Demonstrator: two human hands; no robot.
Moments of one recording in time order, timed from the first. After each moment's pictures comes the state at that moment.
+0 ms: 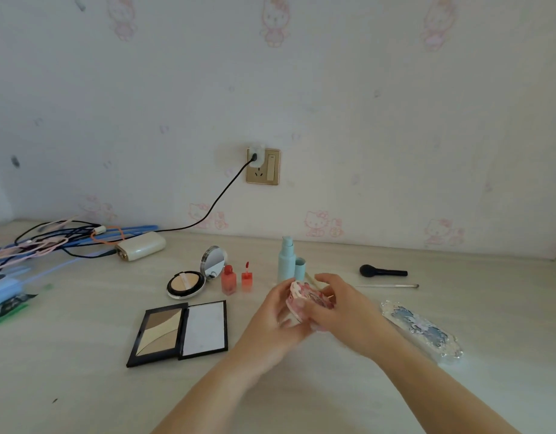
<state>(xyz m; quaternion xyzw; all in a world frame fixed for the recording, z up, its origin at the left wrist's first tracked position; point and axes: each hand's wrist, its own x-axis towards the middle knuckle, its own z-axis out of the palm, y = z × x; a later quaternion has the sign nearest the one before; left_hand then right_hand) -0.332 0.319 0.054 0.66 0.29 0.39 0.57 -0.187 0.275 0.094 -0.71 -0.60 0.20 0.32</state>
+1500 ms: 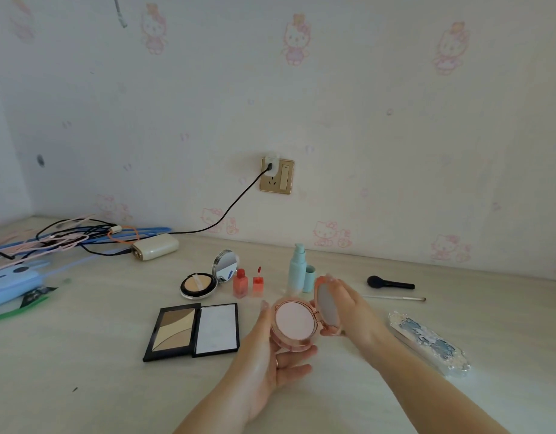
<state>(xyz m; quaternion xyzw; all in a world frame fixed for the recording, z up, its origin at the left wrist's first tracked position) -0.355 0.299 0.054 0.37 0.35 0.36 0.78 -0.208 0.273 0.107 -0.65 -0.49 0.36 0.45</state>
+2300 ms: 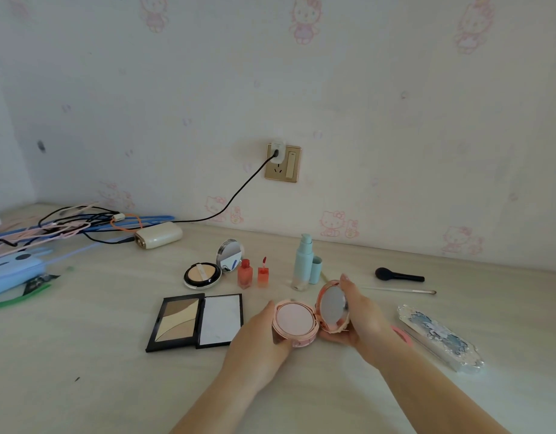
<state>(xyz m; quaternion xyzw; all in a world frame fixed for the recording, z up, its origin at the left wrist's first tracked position) -0.371 0.303 0.051 0.75 0.50 0.28 0.32 -0.192 0.308 0.064 -0.66 -0.29 0.46 0.52</state>
